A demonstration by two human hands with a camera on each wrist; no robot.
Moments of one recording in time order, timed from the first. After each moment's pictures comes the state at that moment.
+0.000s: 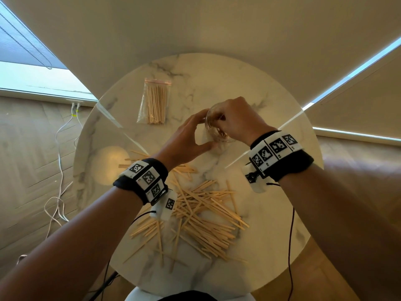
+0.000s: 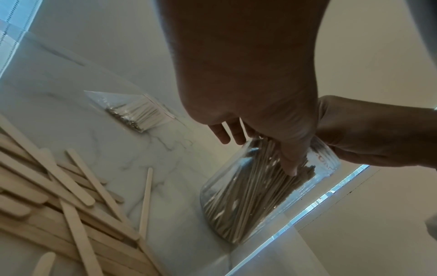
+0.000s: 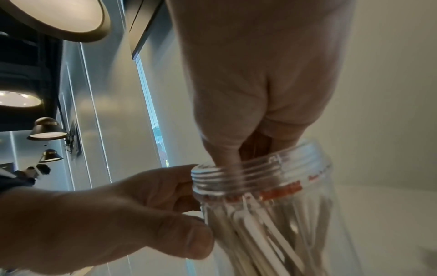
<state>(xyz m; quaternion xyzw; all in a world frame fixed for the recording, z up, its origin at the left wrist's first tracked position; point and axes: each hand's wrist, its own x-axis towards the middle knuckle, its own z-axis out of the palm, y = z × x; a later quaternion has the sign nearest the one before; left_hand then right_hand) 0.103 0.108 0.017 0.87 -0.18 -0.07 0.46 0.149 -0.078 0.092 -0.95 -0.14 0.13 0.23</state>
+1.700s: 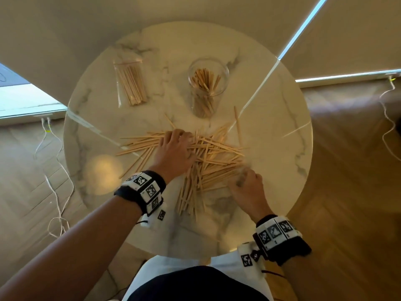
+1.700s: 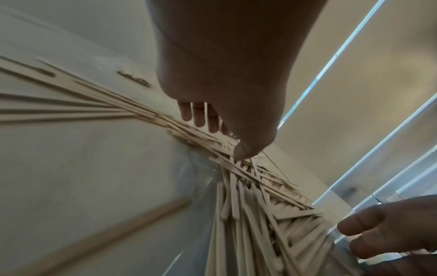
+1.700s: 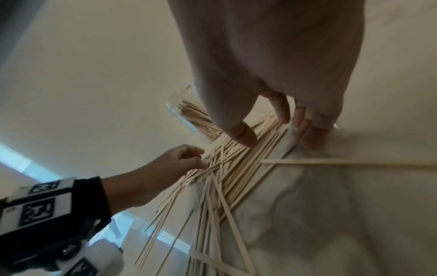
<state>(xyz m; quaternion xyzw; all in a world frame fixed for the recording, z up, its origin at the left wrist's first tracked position) 0.001 0.137 -0.018 0.95 -0.22 -0.16 0.17 -0.146 -0.057 0.005 -0.82 0.37 0.18 0.40</state>
